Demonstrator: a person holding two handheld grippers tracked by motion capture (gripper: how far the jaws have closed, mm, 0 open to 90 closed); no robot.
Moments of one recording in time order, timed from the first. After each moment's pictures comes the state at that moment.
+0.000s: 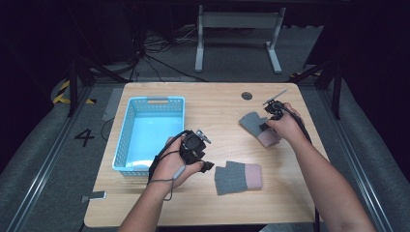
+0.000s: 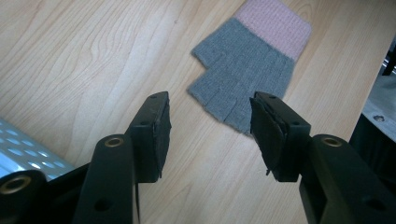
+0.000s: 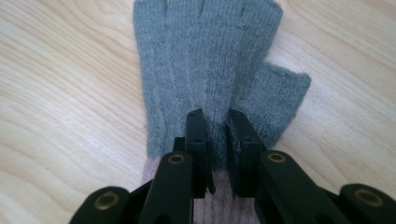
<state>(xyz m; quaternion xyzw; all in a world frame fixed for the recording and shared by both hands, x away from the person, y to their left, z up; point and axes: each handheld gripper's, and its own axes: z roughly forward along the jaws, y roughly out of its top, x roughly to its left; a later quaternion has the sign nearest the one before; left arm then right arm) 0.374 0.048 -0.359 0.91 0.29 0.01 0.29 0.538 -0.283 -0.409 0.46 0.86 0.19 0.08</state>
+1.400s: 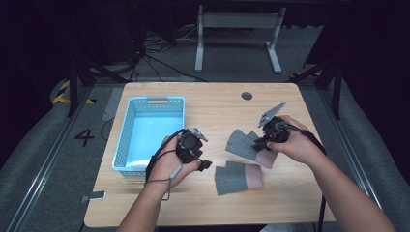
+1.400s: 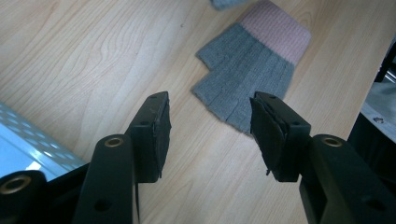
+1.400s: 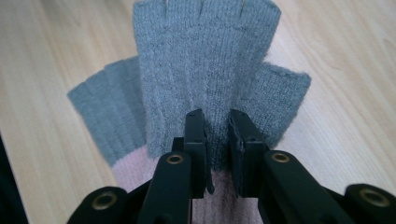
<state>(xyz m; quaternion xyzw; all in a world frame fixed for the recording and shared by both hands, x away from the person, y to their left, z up) 0.373 0.057 -0.353 0.90 0.30 0.01 0.30 0.424 -0.237 -0.341 0.23 0.94 0.23 0.04</state>
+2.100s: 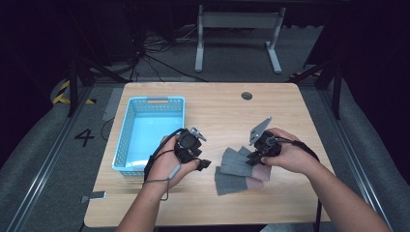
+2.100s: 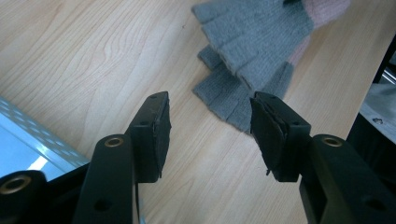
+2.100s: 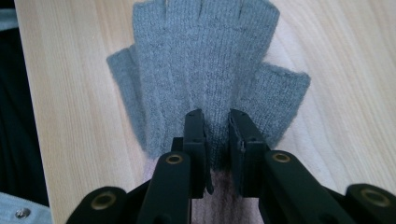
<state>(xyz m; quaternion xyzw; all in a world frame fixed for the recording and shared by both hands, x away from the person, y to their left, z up) 0.372 0.060 -0.350 0.90 0.30 0.01 0.30 0.404 -0.215 -0.365 0.14 0.97 0.20 0.01</state>
